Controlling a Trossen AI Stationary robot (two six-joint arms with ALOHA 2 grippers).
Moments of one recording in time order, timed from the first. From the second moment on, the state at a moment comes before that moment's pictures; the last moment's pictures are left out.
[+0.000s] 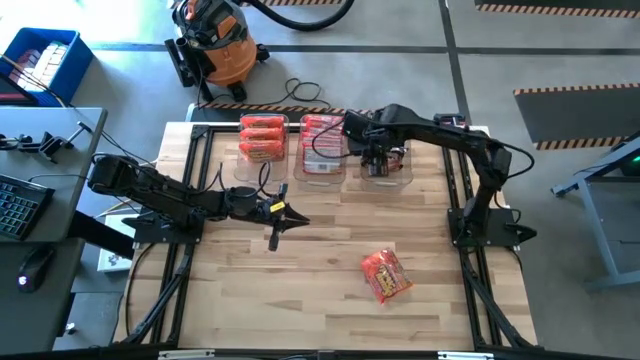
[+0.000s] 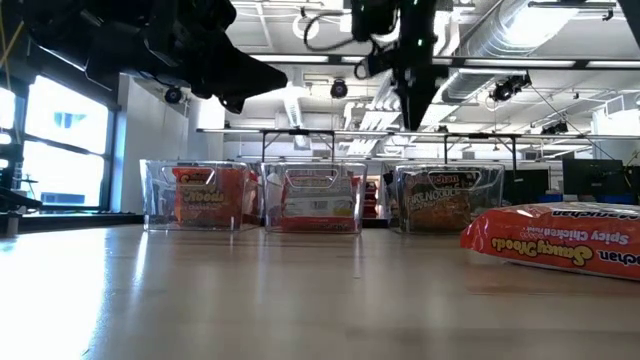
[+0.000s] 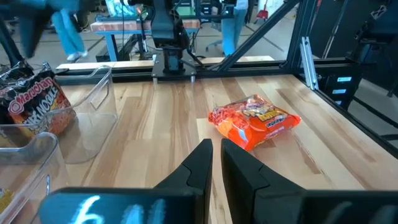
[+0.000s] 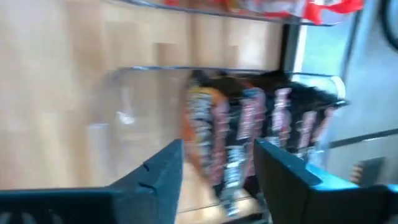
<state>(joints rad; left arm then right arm) -0.07 1.36 0.46 0.72 0.03 0.03 -0.38 1.80 1.72 -1.32 0.31 -0.42</state>
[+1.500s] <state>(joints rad) -0.38 1.83 0.88 0.49 -0.20 -0.21 0.61 1.37 0.66 -0.16 0.00 0.60</state>
